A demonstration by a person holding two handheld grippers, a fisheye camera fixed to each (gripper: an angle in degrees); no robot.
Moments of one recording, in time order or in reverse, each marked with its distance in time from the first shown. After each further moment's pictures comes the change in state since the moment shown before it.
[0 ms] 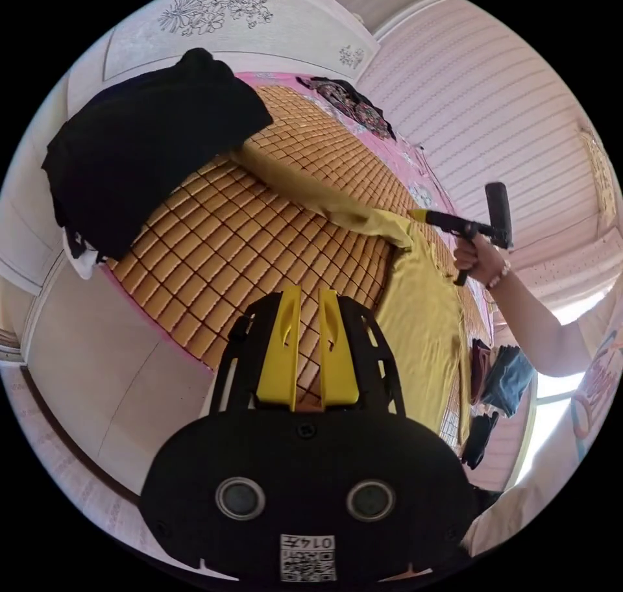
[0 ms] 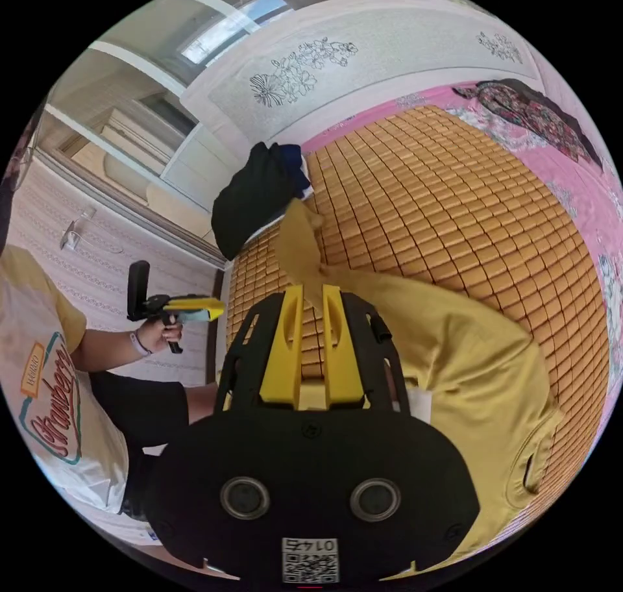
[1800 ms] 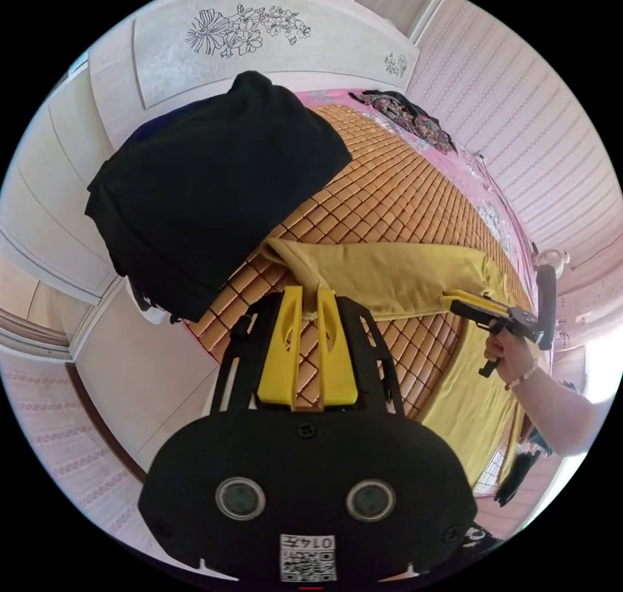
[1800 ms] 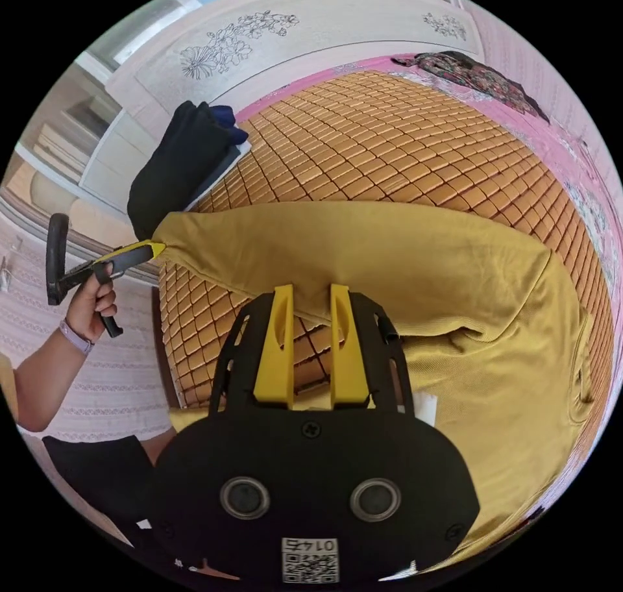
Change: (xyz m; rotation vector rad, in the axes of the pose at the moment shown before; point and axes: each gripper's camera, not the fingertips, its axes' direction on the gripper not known) left arm -0.061 -0.048 -0.033 0.075 -0.276 -0.011; right arm -0.026 0.036 0.125 0.088 0.217 0.209
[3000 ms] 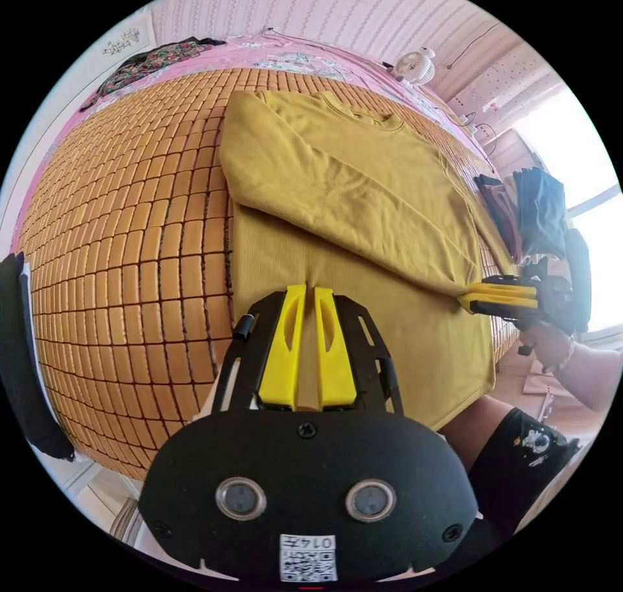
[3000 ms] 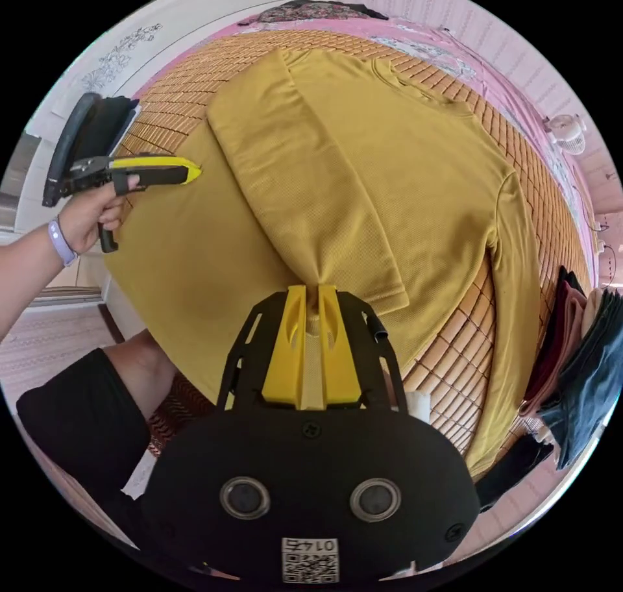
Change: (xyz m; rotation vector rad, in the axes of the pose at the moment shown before) left arm 0.356 0.093 0.101 -0.340 0.264 0.735; right arm -0.018 0.239 -0.168 -0.154 0.318 0.399
